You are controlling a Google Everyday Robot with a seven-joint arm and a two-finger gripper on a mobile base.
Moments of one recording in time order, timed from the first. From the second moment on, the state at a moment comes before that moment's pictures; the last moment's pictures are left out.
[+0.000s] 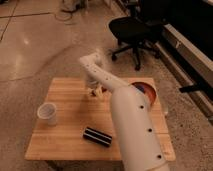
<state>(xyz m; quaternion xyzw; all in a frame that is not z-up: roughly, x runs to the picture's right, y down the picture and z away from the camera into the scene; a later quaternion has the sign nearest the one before) -0.079 0.020 0.975 -0.34 -0.16 -0.36 0.85</state>
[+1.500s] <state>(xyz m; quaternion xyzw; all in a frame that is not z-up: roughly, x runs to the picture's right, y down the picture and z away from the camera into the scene) -0.021 -0.038 1.005 -0.27 -0.20 -0.27 0.90</state>
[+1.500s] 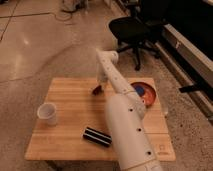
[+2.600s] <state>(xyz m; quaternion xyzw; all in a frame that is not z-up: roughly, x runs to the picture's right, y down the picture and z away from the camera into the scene) 0.109 -0.073 0.967 -0.26 -0.18 -0.26 0.91</state>
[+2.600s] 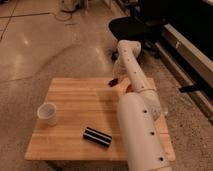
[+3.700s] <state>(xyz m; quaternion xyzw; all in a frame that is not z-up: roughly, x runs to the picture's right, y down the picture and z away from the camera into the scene) 0.232 -0.041 0.964 -0.30 -0.11 -0.27 0.91</state>
